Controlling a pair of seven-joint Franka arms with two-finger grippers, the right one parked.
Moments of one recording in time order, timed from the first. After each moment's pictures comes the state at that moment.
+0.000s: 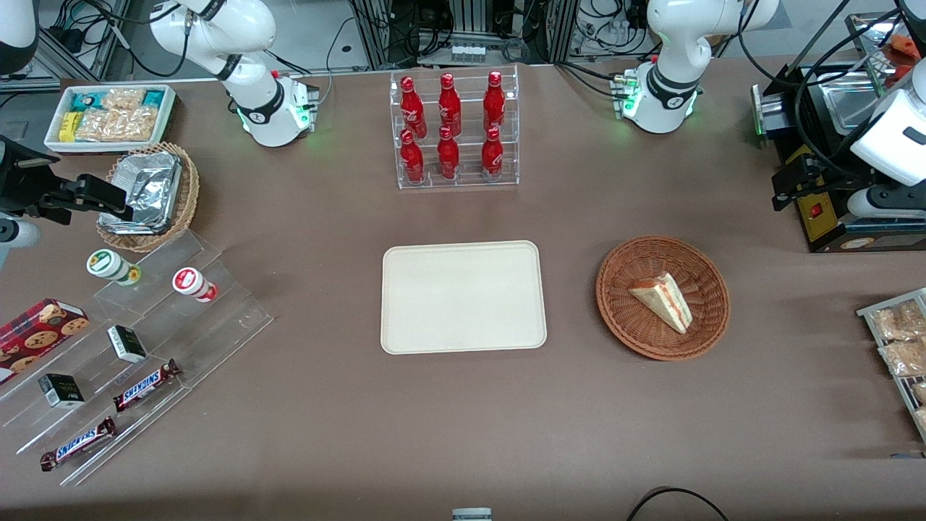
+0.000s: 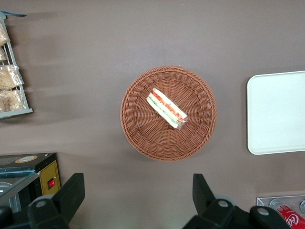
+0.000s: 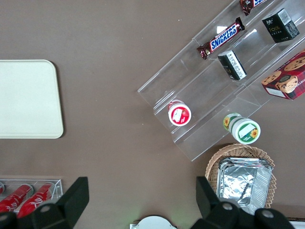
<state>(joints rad) 0.02 -0.03 -0.09 -1.58 0.01 1.56 -0.01</state>
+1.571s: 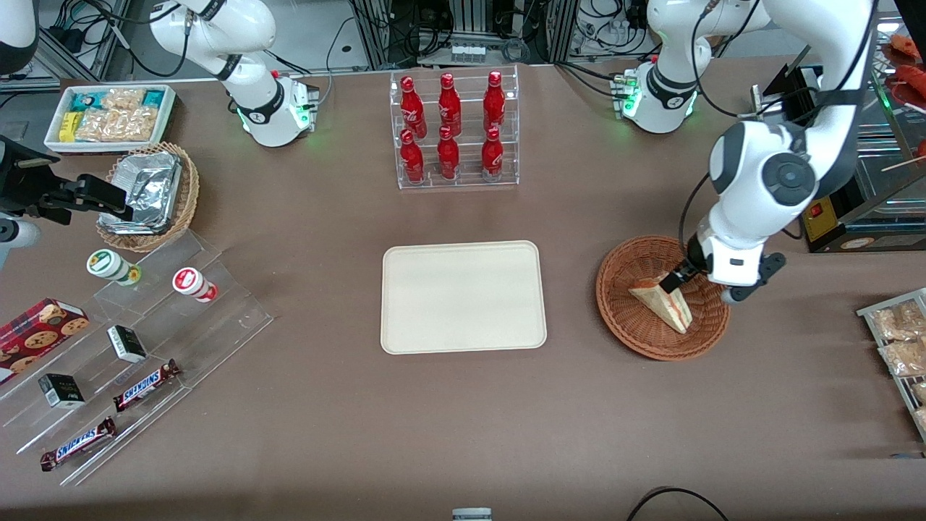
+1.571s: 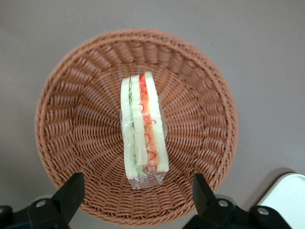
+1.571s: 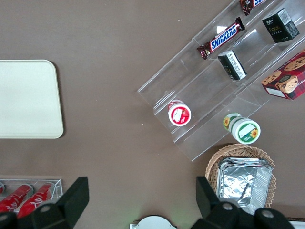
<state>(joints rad) -0.03 0.11 -0.17 -2.22 0.01 2.35 -0.84</state>
